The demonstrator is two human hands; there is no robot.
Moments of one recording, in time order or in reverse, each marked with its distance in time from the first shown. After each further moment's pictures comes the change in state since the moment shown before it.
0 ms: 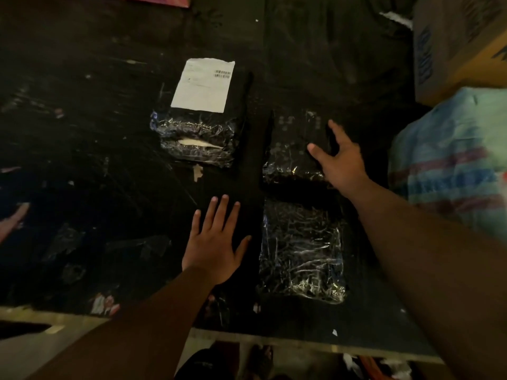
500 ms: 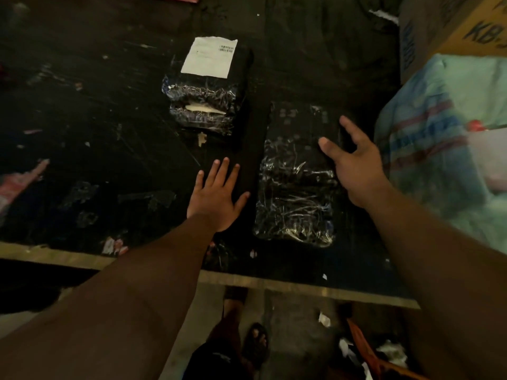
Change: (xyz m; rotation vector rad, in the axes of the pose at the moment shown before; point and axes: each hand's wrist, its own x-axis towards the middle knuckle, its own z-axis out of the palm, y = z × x) left_hand -0.005 0.004 0.001 -0.021 0.065 -0.023; right_hand -0.141 -0.002 -0.041 0.360 0.030 -0.081
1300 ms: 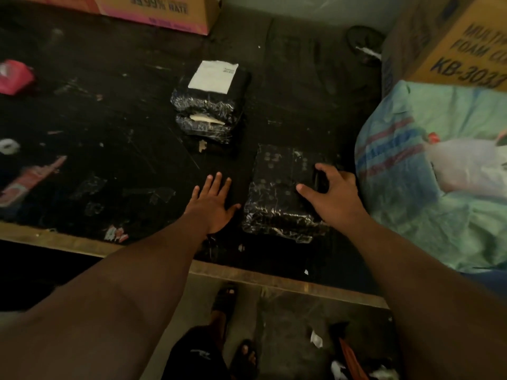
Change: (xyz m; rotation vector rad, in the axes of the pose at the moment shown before) left_hand -0.022 0.011 -0.022 -0.095 -0.228 -0.068; right_hand -0.061 0.007 -0.025 -0.591 -0.143 0.008
